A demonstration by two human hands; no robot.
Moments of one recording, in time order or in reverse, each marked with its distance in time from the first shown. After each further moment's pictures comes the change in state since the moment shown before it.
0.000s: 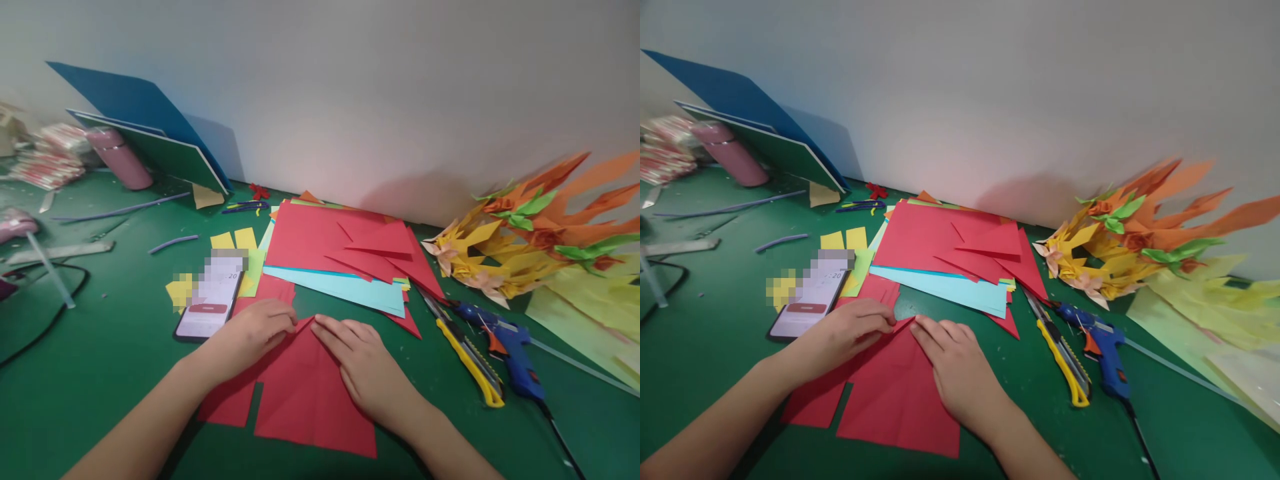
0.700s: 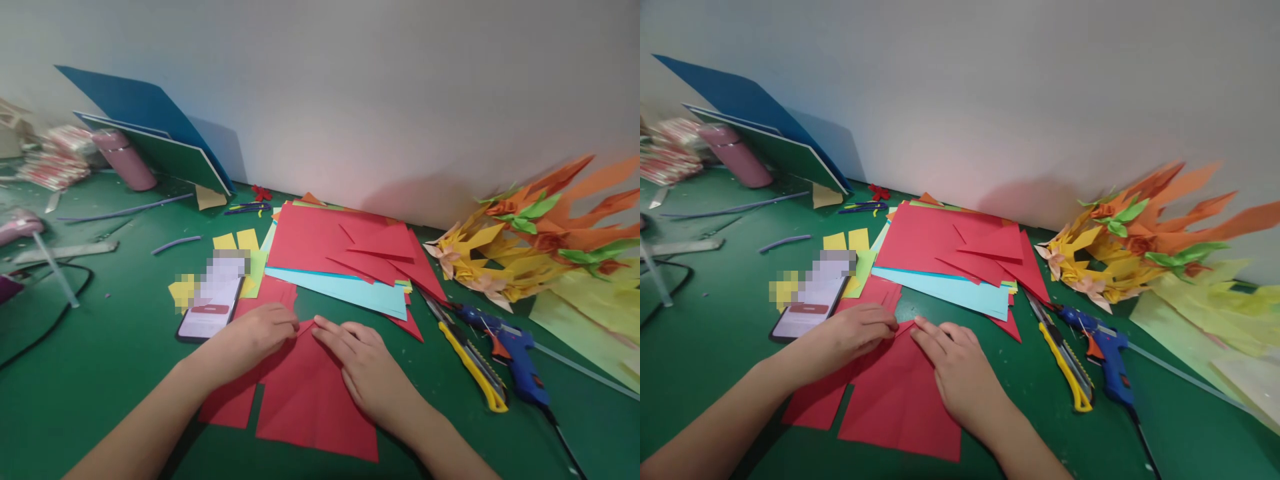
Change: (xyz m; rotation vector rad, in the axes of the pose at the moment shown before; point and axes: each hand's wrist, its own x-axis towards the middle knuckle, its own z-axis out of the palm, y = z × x) left_hand -0.005 -0.005 0.003 0.099 -0.124 0.069; right_hand 0.001 -0.001 -0.001 0.048 0.011 0.010
